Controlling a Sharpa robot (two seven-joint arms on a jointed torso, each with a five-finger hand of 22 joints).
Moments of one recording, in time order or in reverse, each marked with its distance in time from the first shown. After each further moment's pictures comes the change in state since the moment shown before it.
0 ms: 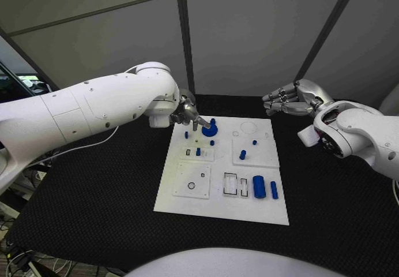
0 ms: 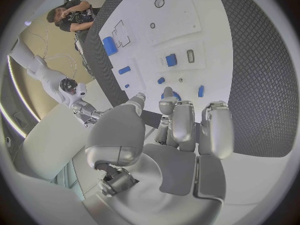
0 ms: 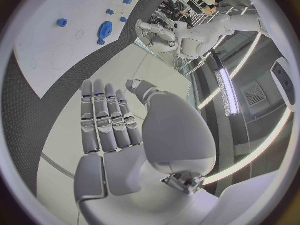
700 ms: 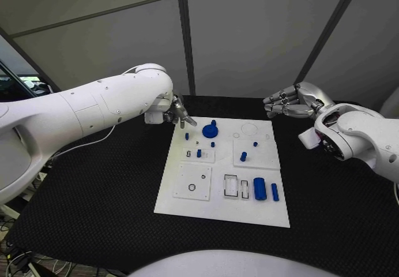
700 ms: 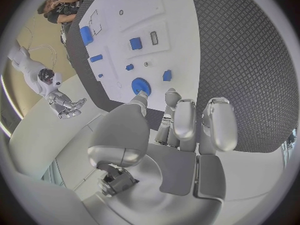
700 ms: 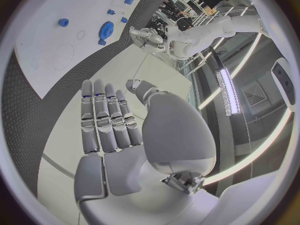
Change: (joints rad) left arm 0.006 0.089 -0.059 -0.260 -0.024 0.036 0.008; left_hand 0.065 0.028 -0.075 0.018 0.000 -0.014 0.022 -0.069 -0.119 -0.063 0.021 -0.056 -0.074 0.001 0.022 -0.034 -0.003 0.000 -0.015 0.023 -0.045 -0.004; right arm 0.000 0.005 0.000 -0.004 -0.001 0.003 0.000; right_hand 0.000 0.000 0.000 0.000 0.000 0.000 0.000 0.000 0.000 0.000 0.000 0.000 0.000 0.000 0.000 0.000 -0.001 0.000 0.000 0.000 0.000 -0.001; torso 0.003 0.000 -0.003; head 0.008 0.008
